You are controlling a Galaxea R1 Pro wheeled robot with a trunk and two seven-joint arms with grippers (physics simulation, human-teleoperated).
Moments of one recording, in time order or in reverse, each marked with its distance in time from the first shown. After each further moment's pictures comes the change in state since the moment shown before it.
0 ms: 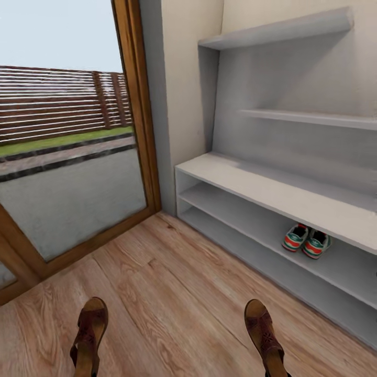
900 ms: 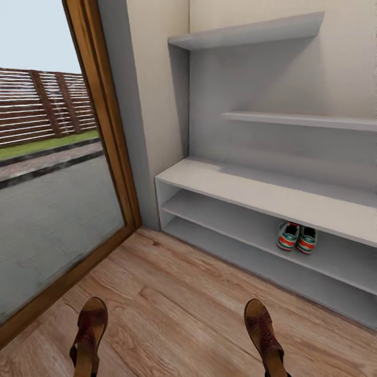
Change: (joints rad) left arm 0.000 0.000 0.001 0.000 0.001 0.000 0.000; right arm 0.000 0.002 0.000 -0.002 -0.001 0.001 0.000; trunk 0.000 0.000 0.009
